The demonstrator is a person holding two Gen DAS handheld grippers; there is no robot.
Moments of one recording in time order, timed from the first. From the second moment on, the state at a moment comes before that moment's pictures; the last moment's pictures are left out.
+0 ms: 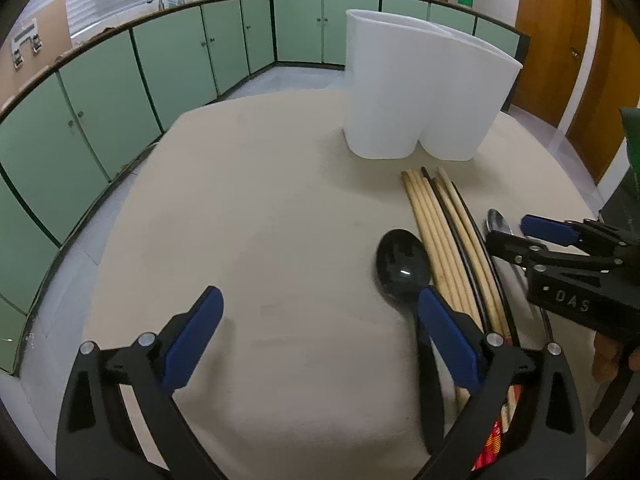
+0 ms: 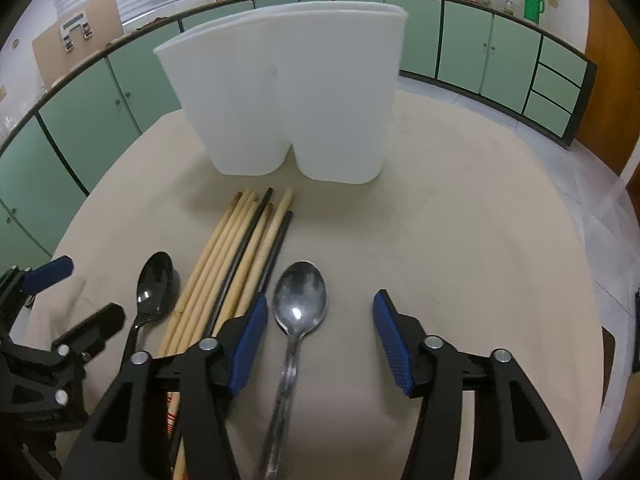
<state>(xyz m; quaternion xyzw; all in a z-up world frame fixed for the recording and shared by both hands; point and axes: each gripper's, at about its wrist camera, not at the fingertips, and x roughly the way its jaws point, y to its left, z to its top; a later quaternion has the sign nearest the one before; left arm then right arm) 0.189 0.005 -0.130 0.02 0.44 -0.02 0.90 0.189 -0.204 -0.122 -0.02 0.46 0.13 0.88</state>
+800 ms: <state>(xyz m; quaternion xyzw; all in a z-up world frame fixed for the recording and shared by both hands) 0.209 -0.009 -0.128 0.02 0.46 -0.03 0.89 0.190 -0.205 -0.120 -0.04 0.45 0.13 0.88</state>
